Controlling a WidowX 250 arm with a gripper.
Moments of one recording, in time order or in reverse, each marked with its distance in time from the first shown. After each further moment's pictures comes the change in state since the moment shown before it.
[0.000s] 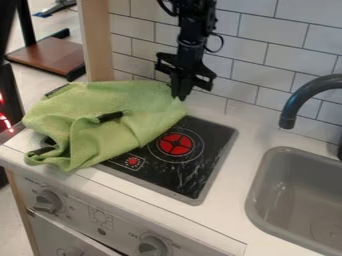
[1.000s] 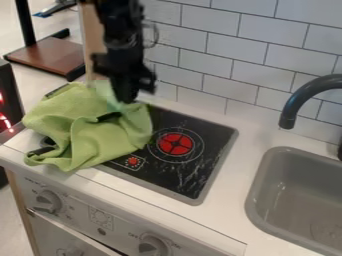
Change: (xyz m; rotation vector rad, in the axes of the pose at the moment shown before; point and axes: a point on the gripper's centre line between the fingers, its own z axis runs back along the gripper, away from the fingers) arm -0.098 0.057 0.018 -0.019 -0.058 0.058
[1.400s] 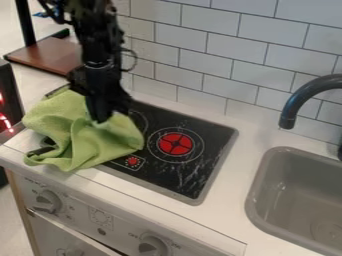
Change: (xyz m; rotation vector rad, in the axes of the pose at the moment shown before) arm -0.030 0.026 -0.016 0.060 0.075 -0.026
